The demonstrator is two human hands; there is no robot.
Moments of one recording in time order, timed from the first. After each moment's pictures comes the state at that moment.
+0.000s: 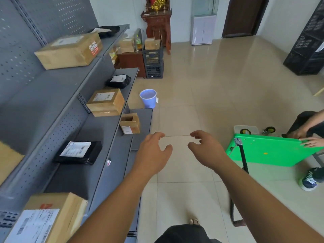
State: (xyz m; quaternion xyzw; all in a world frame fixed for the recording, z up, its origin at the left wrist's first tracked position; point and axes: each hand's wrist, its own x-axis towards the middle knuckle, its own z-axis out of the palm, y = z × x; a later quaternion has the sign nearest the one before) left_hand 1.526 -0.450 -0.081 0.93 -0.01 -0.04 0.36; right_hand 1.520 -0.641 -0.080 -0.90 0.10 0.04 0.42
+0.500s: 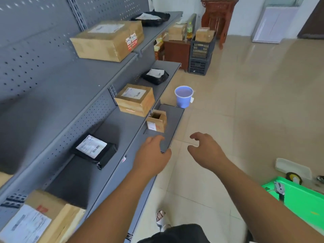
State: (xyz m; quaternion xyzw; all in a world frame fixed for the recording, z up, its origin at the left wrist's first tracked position) left_hand 1.691 -0.409 -0.101 0.94 0.15 -0.05 0.29; right_hand 1.747 -0.593 -0.092 -0.93 -0.06 0.15 0.33
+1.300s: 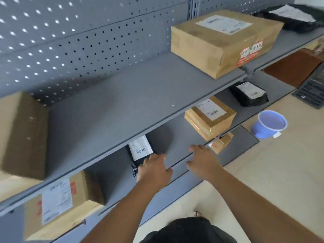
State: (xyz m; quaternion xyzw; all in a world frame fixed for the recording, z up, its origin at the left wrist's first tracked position) left_hand 1.767 -0.246 -0.157 0.86 0.45 -0.12 0.22; right_hand 1.929 -0.337 -0.155 -0.86 -0.42 0.28 0.10
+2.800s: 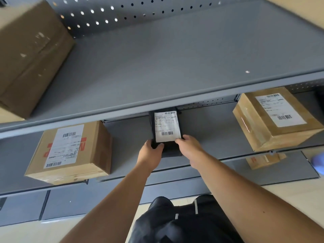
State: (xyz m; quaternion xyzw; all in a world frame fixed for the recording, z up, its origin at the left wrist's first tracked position) left_hand 1.727 -0.176 -0.299 0.53 0.70 0.16 0.46; right_hand 1.876 -0.192 -0.293 -0.76 -0.30 0.51 0.28
